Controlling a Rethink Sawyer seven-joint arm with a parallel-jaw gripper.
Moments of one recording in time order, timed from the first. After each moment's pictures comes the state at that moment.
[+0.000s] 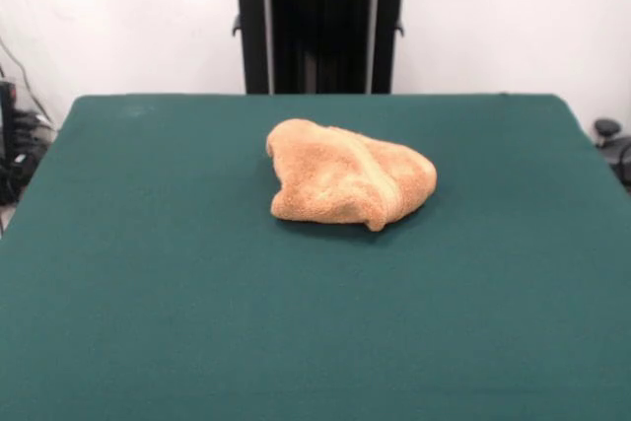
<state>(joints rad) -0.17 -1.17 0.02 2.22 0.01 0.35 1.57</state>
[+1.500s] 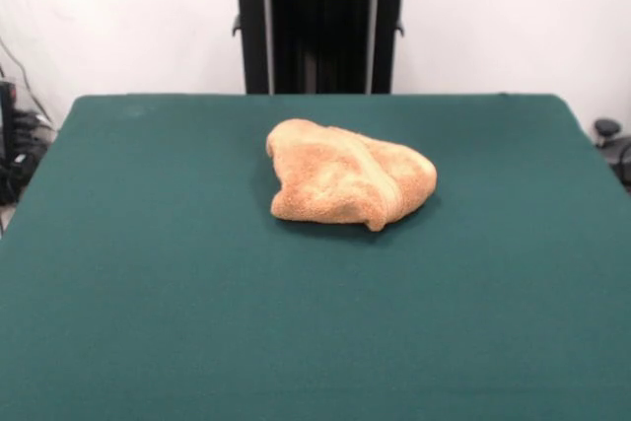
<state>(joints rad) -0.07 -1.22 -0.16 2.50 -0.10 -0.15 1.58</state>
